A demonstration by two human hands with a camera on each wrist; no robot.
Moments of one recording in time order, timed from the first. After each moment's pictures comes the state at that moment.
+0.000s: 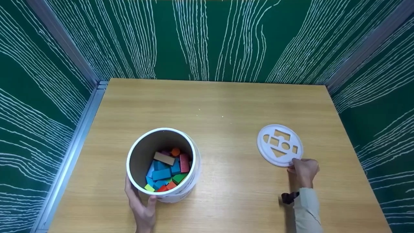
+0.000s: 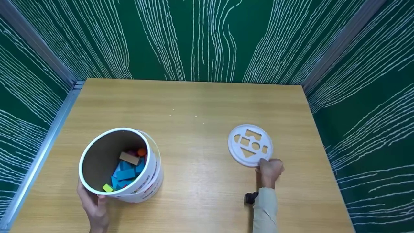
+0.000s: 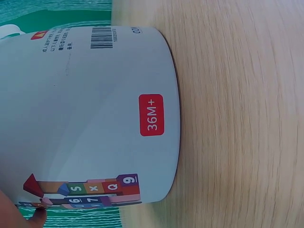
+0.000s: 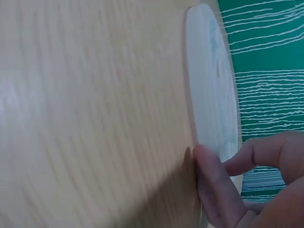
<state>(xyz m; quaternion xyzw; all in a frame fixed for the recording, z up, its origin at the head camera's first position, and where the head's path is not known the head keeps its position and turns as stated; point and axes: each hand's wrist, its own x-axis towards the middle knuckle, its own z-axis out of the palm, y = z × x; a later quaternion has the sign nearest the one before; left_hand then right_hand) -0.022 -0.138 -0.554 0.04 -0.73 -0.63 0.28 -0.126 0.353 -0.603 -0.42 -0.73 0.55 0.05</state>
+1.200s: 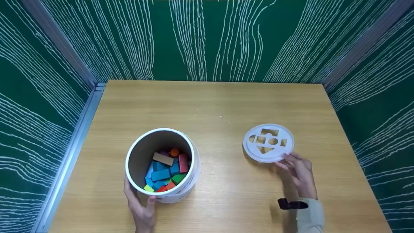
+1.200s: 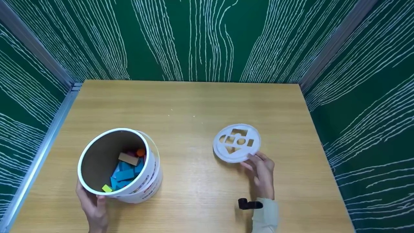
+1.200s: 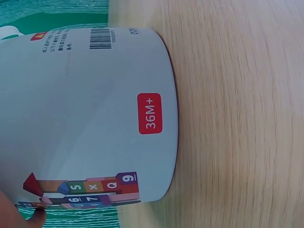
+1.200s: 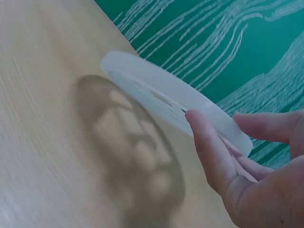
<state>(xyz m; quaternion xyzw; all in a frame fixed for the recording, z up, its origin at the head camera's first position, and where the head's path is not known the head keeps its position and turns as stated) -0.020 -0.139 -0.555 0.07 -0.74 -0.61 0.26 -0.100 0.325 -0.556 -0.29 -0.48 0.83 -0.02</state>
